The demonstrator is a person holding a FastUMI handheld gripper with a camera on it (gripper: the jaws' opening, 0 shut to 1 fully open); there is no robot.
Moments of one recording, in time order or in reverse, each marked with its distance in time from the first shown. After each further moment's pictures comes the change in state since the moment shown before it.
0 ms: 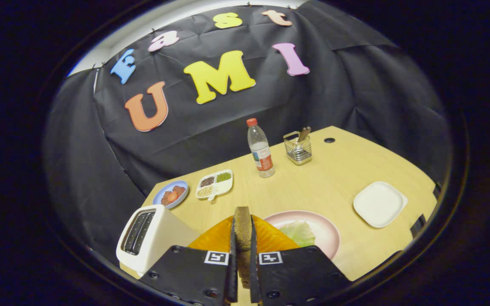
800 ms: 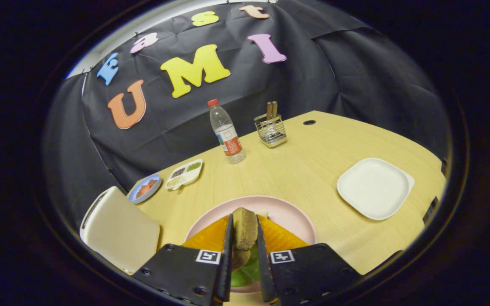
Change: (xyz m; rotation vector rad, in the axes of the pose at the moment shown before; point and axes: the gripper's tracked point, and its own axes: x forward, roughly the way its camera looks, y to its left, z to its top) arm 0.041 -0.093 -0.037 -0.017 0.000 -0.071
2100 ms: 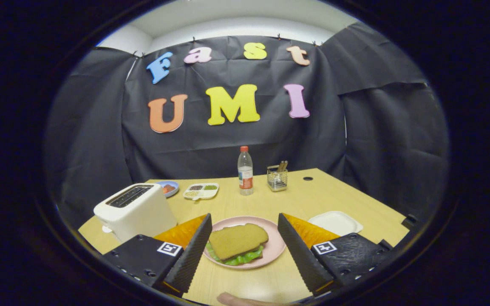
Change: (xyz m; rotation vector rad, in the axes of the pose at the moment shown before) arm -0.173 0.033 0.033 -0.324 -0.313 0.019
